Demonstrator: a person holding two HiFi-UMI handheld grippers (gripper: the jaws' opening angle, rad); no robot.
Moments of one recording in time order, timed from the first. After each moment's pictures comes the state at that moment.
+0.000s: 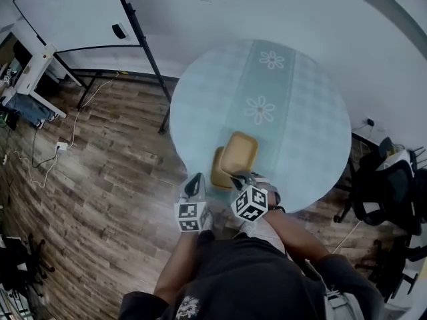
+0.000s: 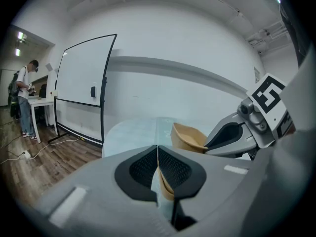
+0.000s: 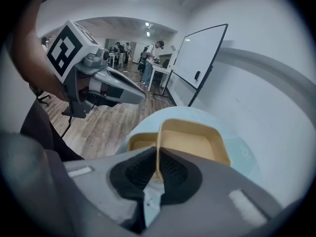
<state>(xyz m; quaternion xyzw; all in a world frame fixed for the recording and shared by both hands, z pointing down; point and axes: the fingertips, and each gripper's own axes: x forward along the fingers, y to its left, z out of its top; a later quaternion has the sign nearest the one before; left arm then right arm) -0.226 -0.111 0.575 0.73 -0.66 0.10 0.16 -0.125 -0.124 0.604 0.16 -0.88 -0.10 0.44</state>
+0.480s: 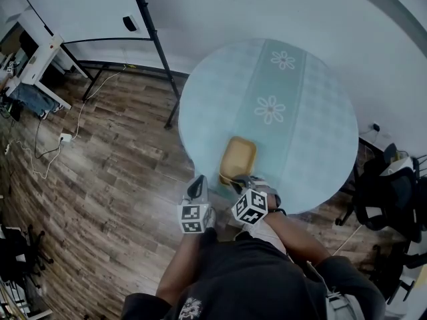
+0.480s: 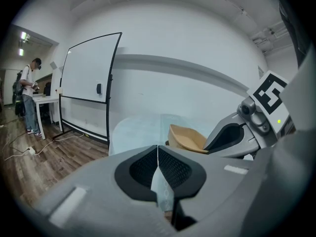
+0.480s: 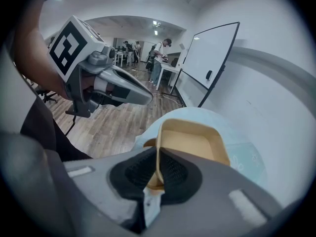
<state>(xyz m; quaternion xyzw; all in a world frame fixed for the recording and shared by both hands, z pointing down) -0.250 -0.091 0.592 0.71 -0.67 0.09 0.18 -0.155 -0.097 0.622 0.11 -0.88 -0.11 0.46</state>
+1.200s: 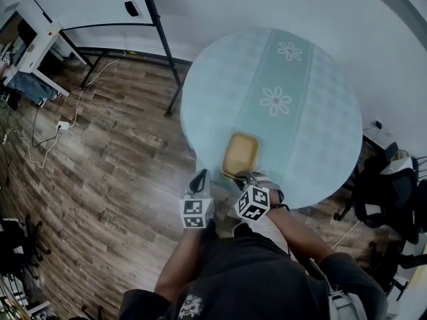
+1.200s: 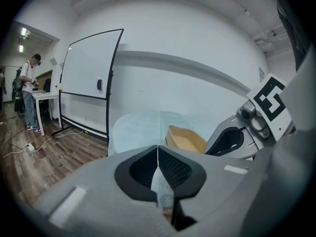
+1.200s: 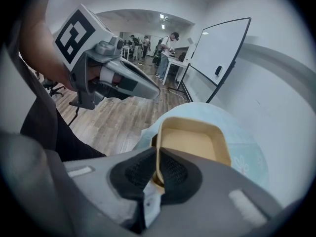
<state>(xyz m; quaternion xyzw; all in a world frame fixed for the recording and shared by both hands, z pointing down) -0.255 -0.087 0.611 0.71 -0.67 0.10 0.19 -0.156 -0.087 0.648 0.07 -0.86 -0.12 0.49</state>
